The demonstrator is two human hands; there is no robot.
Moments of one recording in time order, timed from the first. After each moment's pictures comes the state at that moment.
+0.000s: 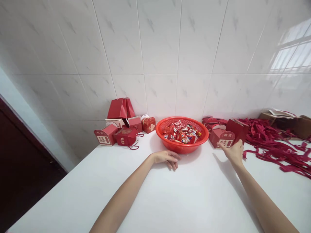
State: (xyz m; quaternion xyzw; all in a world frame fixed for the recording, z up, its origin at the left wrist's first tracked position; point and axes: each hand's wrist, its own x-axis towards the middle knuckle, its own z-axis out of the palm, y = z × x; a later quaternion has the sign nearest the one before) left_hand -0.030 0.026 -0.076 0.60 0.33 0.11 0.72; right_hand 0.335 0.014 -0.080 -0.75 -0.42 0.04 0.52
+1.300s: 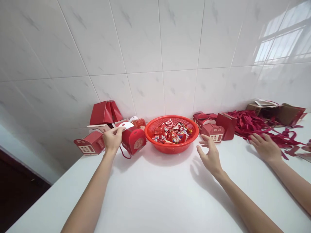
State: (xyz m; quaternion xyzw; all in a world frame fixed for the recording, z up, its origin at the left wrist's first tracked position) left_hand -0.126 0.022 0.033 0.49 0.66 0.56 0.04; right_hand 0.247 -0.038 -0.065 -0.48 -0.63 0.02 0.61
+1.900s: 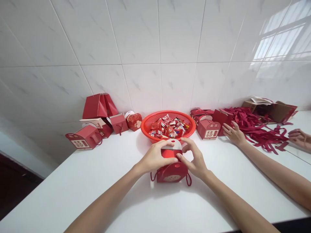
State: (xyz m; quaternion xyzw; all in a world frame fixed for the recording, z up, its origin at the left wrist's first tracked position) left_hand 0.011 -0.054 0.003 0.73 0.42 0.34 0.42; right_hand 0.208 -0.069 -0.060 -0.35 -0.75 0.08 0.56
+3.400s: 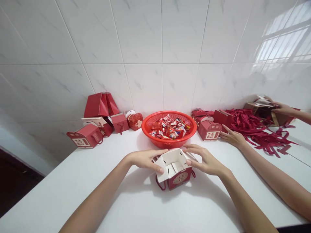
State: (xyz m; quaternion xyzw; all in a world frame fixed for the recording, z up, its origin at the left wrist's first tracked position) left_hand -0.038 -0.027 0.011 0.81 0.34 -0.01 0.48; right_hand 0.259 -0.072 -0.025 -0.41 -0.83 0.20 0.32
